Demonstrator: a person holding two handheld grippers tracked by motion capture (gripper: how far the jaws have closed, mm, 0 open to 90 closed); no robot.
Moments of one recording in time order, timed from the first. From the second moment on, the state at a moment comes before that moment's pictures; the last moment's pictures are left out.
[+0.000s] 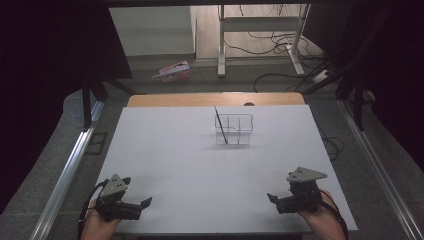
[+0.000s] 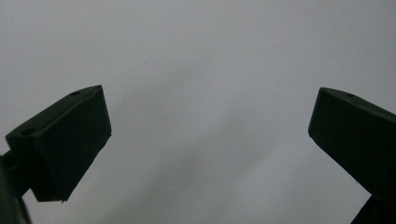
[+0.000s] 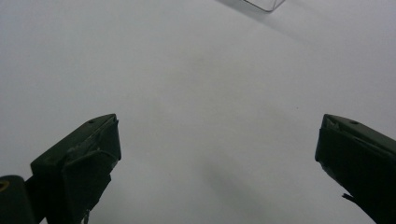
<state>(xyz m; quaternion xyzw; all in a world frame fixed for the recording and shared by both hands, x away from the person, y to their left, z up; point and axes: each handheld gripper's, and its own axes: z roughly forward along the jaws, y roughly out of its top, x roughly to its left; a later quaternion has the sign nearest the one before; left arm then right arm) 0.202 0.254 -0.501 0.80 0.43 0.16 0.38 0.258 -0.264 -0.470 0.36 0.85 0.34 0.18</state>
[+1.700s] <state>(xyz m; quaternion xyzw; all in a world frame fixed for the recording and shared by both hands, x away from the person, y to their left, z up) 0.202 0.254 -0.501 0.80 0.43 0.16 0.38 0.232 -0.318 -0.472 0.41 0.83 0.33 0.20</state>
